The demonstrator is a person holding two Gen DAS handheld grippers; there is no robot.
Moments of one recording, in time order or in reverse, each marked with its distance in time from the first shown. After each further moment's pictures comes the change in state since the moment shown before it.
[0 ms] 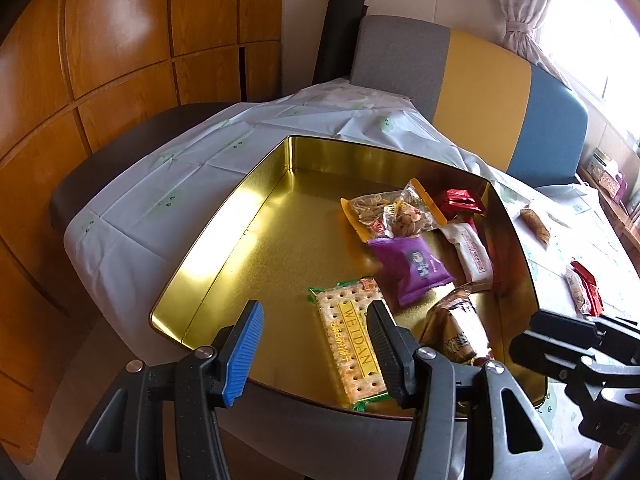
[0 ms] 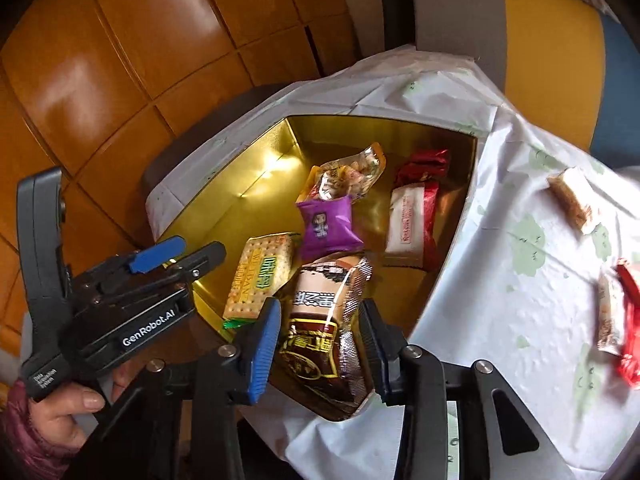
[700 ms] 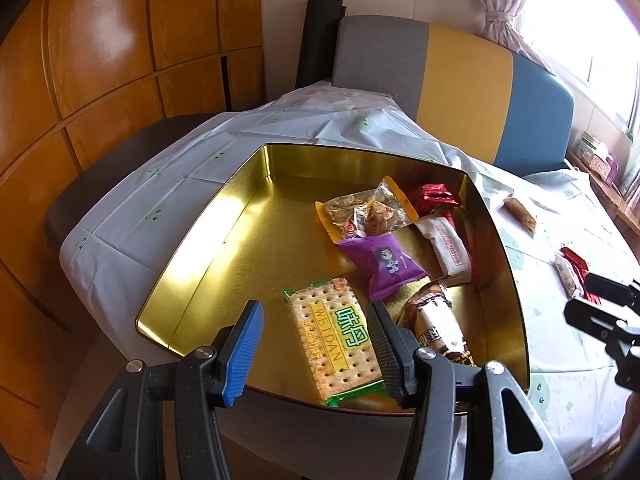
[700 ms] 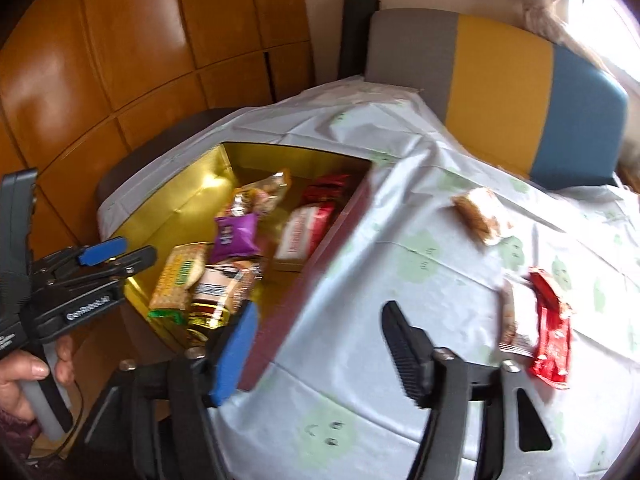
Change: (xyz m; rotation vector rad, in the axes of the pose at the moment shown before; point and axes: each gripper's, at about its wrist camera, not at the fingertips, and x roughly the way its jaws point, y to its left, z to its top) left arm -0.009 -0.024 0.000 0.059 -0.009 -0.010; right arm -0.048 -0.057 -0.017 -0.004 -0.091 -0.208
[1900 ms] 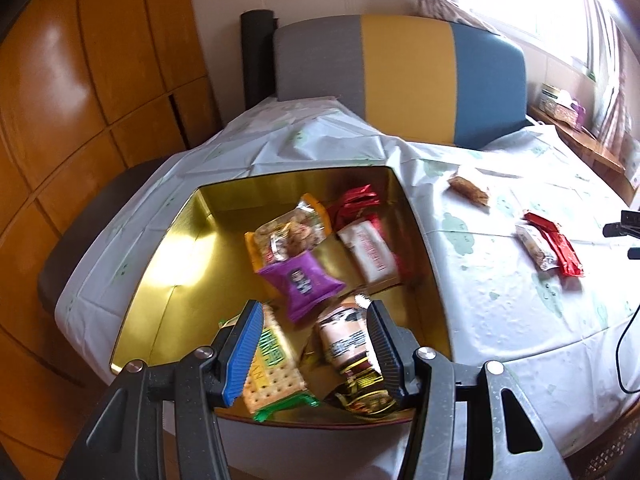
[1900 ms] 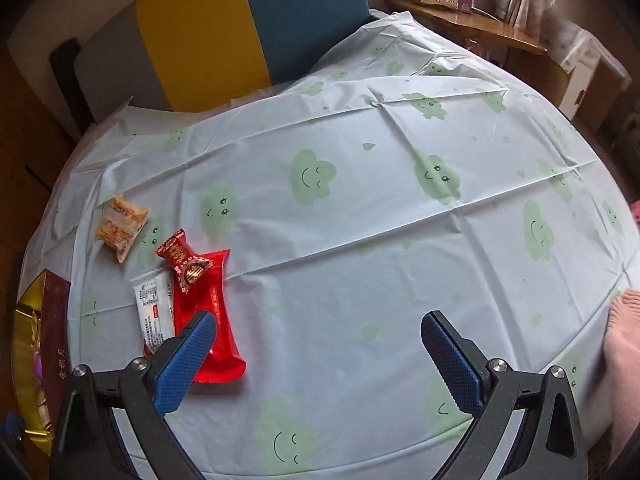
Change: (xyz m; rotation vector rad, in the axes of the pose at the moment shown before) left arm -0.019 -0.075 0.011 0.222 -0.029 -0.032; right arm -0.051 -0.284 -0.058 0.726 0.150 -0.381
